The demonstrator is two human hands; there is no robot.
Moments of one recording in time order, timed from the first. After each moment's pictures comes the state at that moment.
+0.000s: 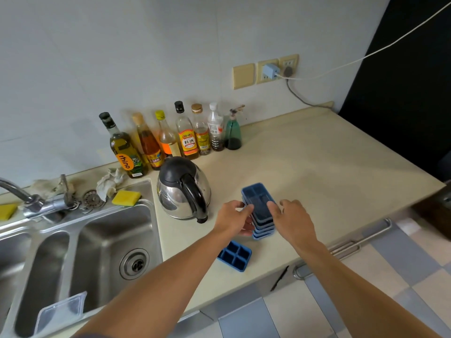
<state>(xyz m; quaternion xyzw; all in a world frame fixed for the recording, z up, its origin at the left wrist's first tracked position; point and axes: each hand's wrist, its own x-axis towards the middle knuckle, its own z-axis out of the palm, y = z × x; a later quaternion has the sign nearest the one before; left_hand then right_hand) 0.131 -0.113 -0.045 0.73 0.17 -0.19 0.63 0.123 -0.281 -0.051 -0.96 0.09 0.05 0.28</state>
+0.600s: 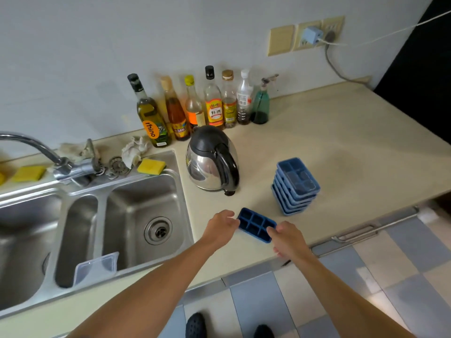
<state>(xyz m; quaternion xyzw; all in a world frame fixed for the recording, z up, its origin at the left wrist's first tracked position) 0.064 0.002 -0.119 0.83 0.16 -0.23 0.48 0.057 -0.200 -0.117 -0.87 0.16 0.25 0.39</state>
